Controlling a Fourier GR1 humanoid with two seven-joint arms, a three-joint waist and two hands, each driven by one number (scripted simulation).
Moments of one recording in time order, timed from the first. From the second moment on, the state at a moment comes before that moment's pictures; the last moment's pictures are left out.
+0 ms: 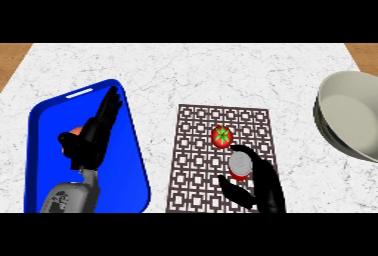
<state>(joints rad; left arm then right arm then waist) -0.16 0.08 -0.06 -1.51 -0.03 0.08 0.07 0.08 -0.04 0.44 -1.61 0.62 -0.32 0.49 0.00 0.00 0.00</state>
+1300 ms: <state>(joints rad) -0.14 0.07 -0.05 -1.54 -0.05 0.07 0.09 -0.33 -0.02 0.35 -1.62 0.79 -0.53 0.58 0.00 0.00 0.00</state>
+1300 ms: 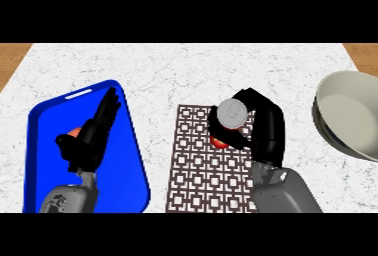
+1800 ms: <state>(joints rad) -0.14 0.07 -0.04 -1.55 -0.04 0.06 0.09 -0.56 -0.02 0.30 -1.84 1.12 -0.22 0.94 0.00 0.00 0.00</state>
